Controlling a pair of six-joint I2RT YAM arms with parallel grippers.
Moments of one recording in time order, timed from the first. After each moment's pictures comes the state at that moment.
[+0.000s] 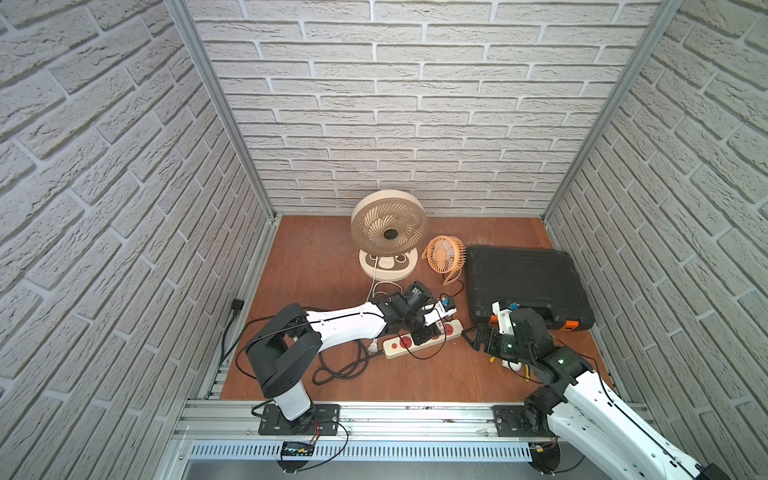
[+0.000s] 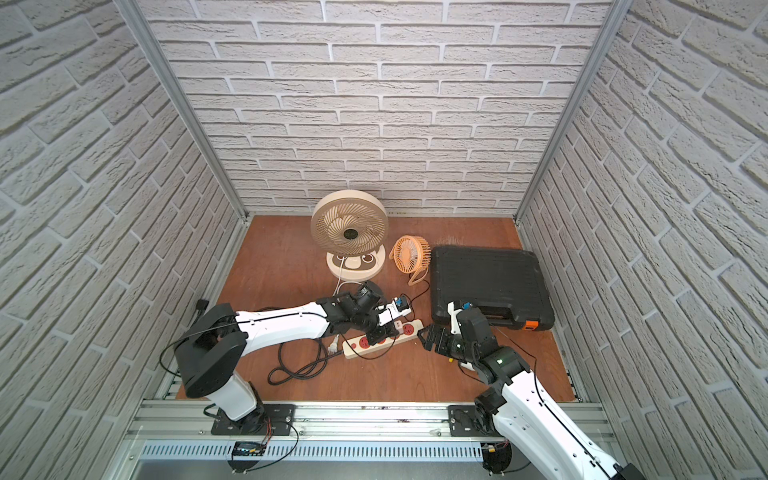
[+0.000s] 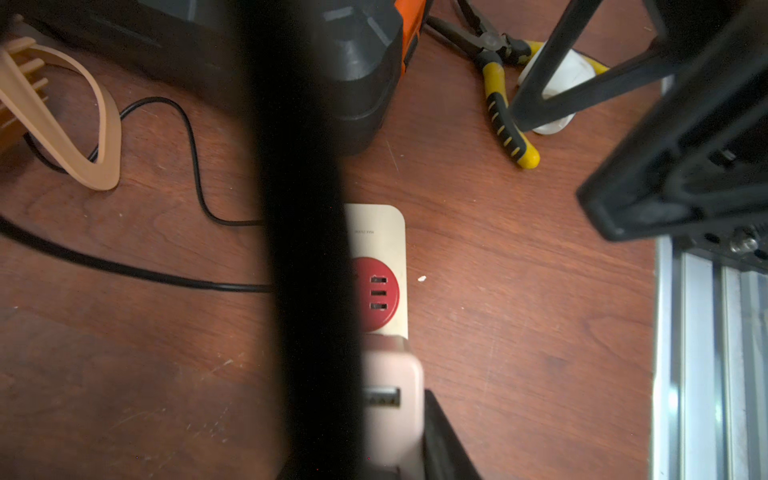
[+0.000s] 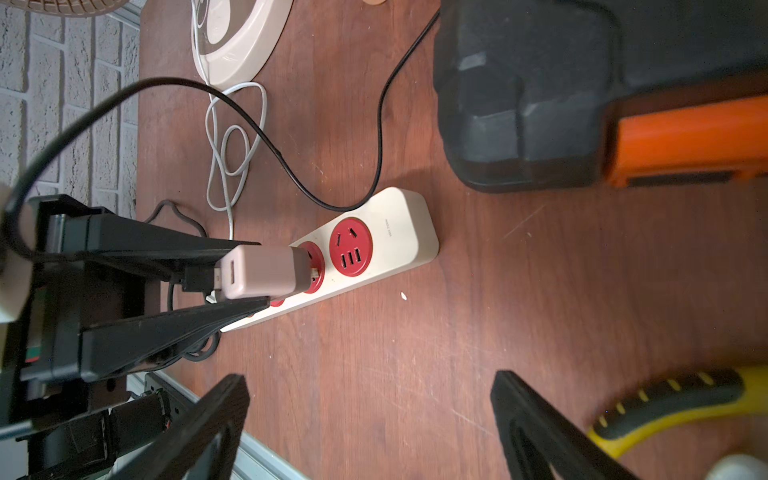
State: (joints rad) left arm -0.86 1.66 0.97 -0.20 0.27 0.21; right arm 0.39 0.66 0.40 -0.57 -0.24 0.77
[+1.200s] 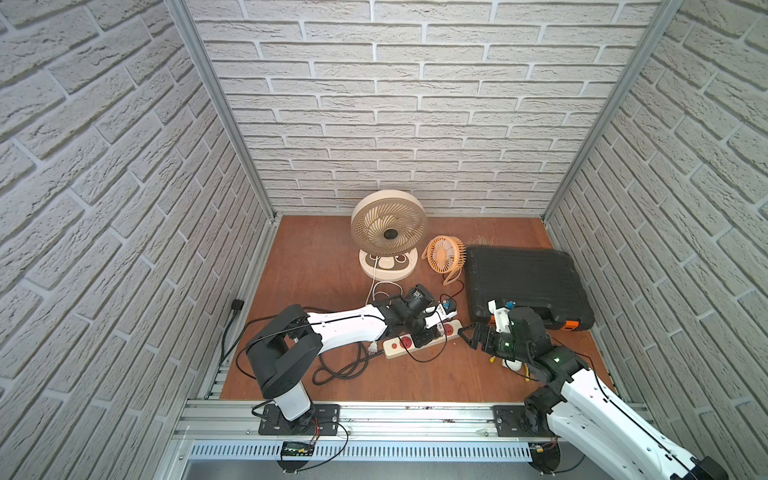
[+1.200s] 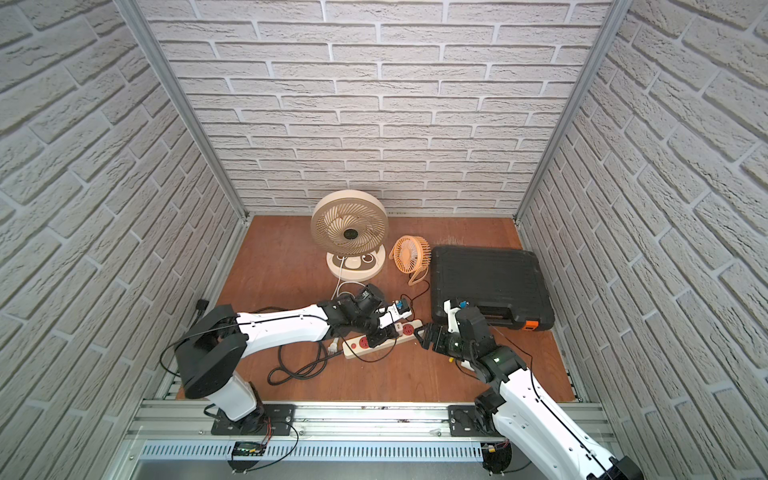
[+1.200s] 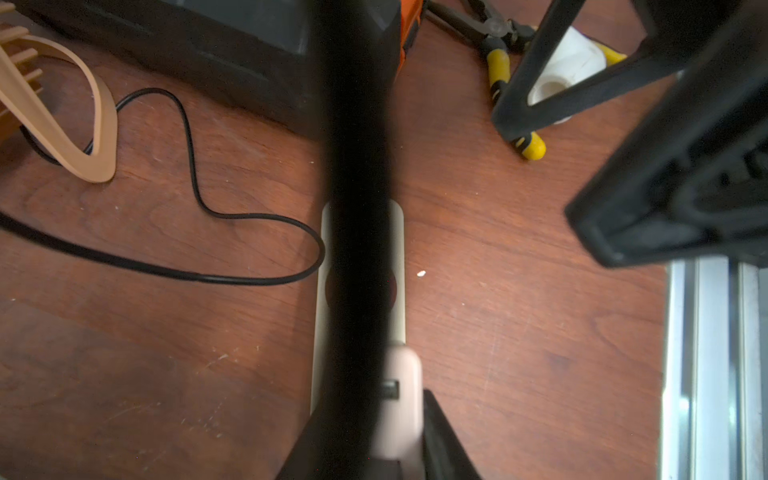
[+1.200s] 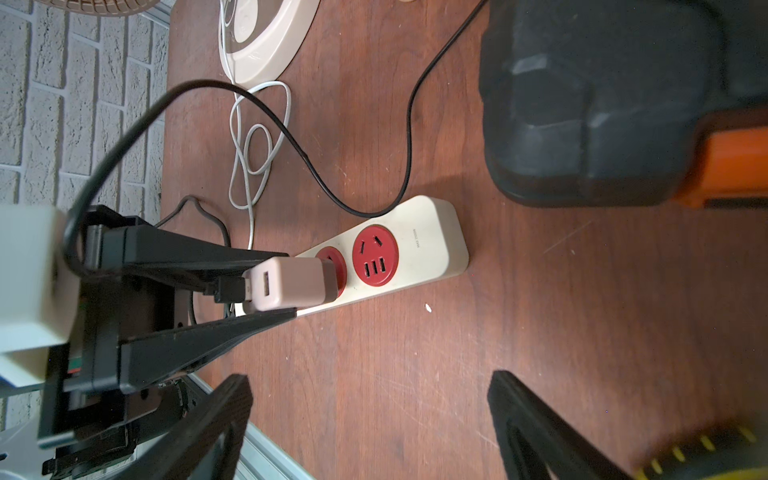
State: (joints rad) left arm -0.88 1.66 0.96 -0.20 0.25 0.19; right arm 0.39 0.68 0.38 -0.49 -0.28 0.77
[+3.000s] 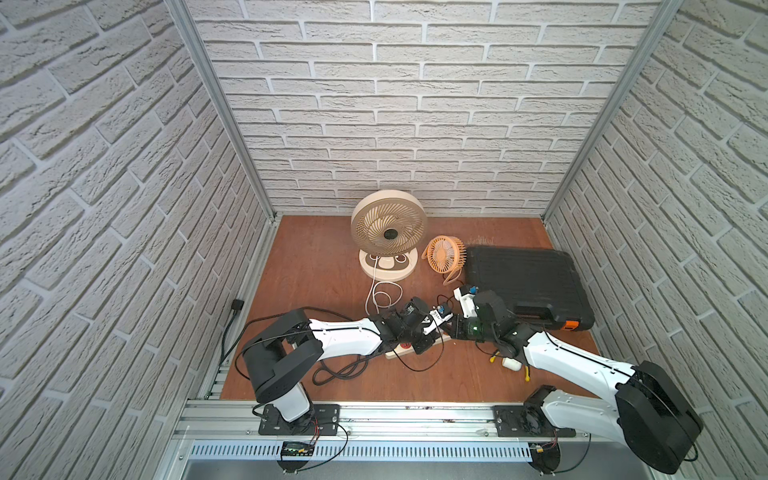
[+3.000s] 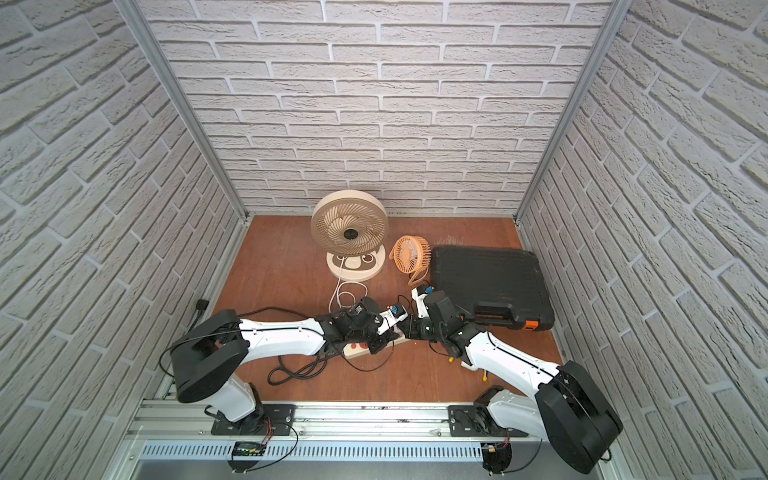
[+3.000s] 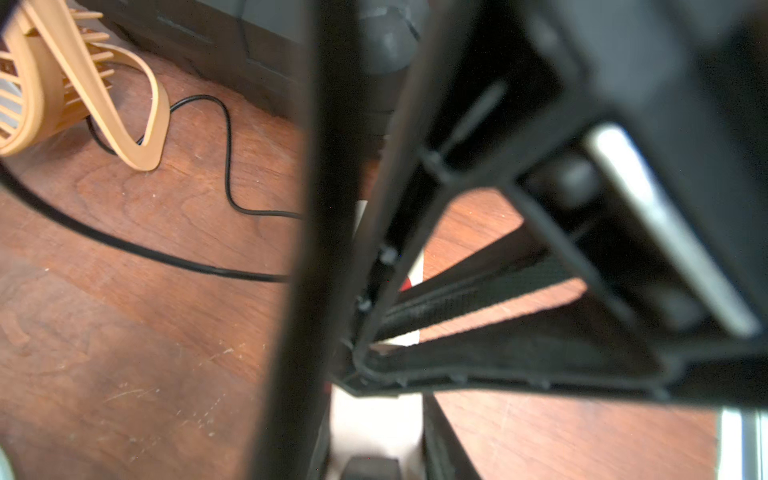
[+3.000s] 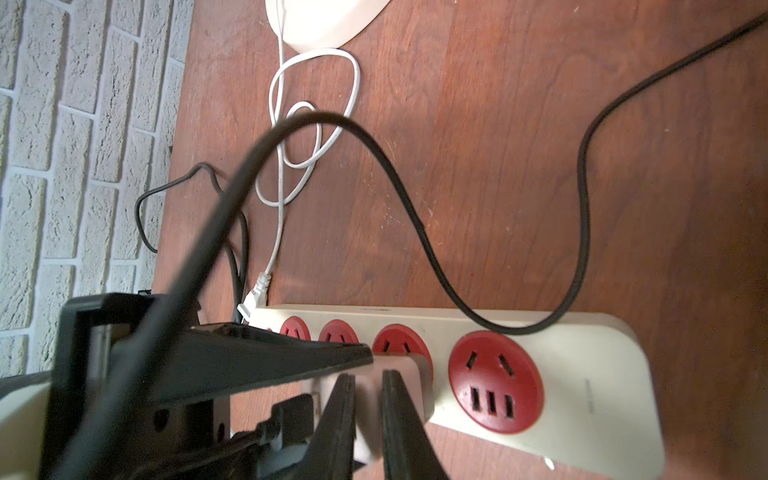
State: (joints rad) left arm -0.93 1.66 0.79 0.08 0.11 0.07; right arm 0.56 1.18 0.47 -0.06 -0.29 0.72
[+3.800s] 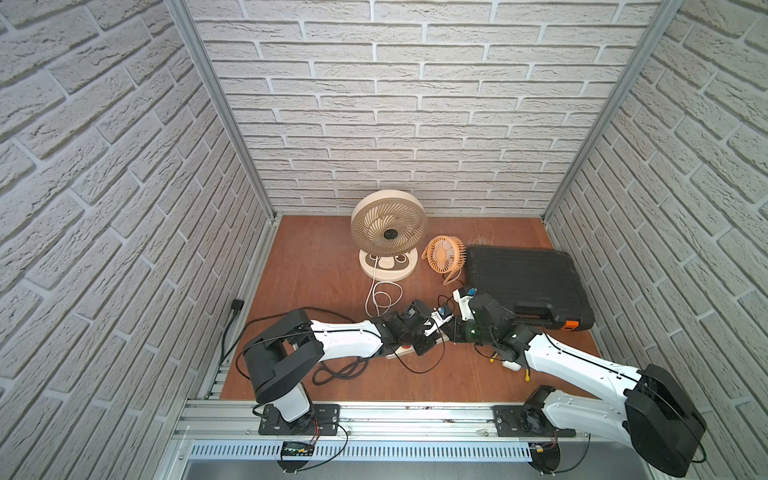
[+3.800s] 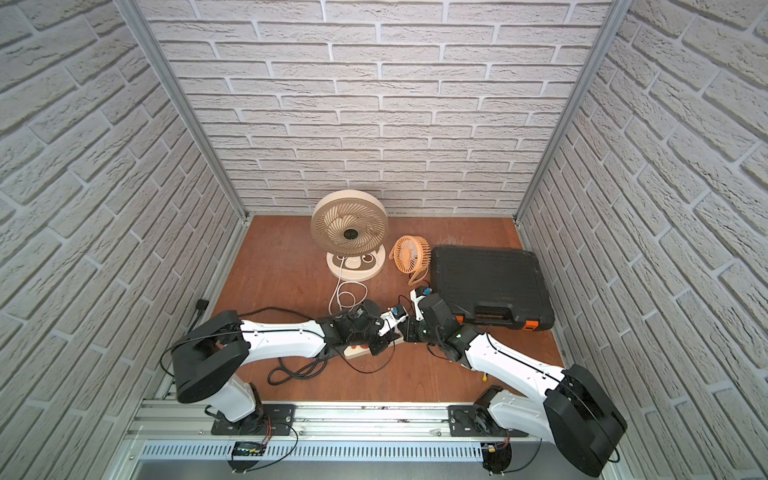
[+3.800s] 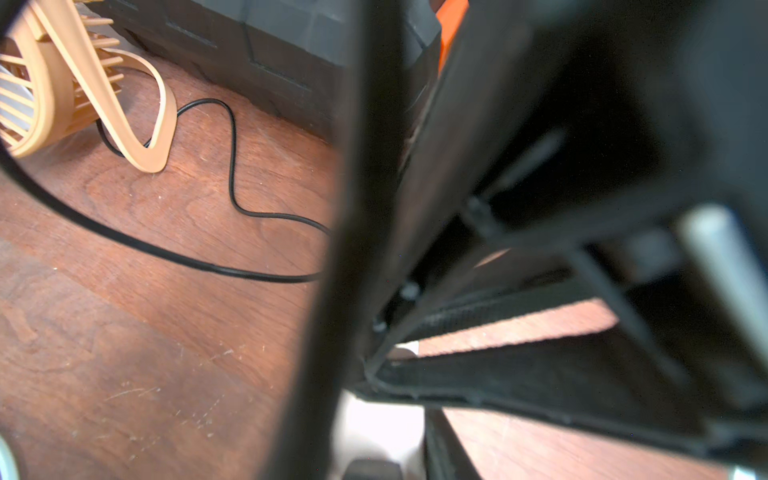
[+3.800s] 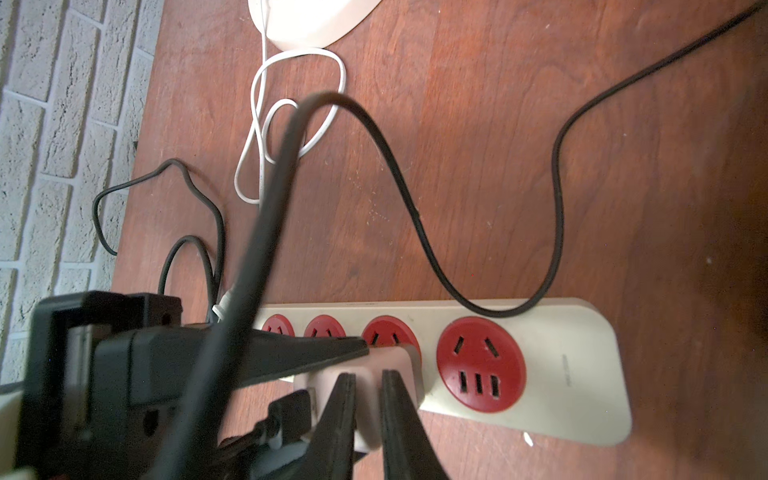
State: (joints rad) left arm -0.95 1.64 0.78 0.10 0.08 0.06; right arm 0.62 1.14 0.50 -0.16 -0.17 0.72
